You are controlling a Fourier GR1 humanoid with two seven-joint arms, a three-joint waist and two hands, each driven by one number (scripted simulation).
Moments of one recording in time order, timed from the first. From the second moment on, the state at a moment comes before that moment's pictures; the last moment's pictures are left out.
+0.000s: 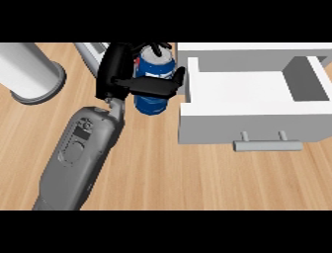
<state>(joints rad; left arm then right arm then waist) -0.74 0.00 -0.11 -1.32 -0.01 0.29 0.21 0.30 -0.02 -0.28 -2.21 -0.13 0.21 0.11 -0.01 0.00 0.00</state>
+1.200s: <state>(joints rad) -1.38 0.00 -0.26 -0.74 0.22 0.55 0.23 0.26 -0.02 -0.28 -2.16 -0.11 0.23 0.09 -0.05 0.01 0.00</state>
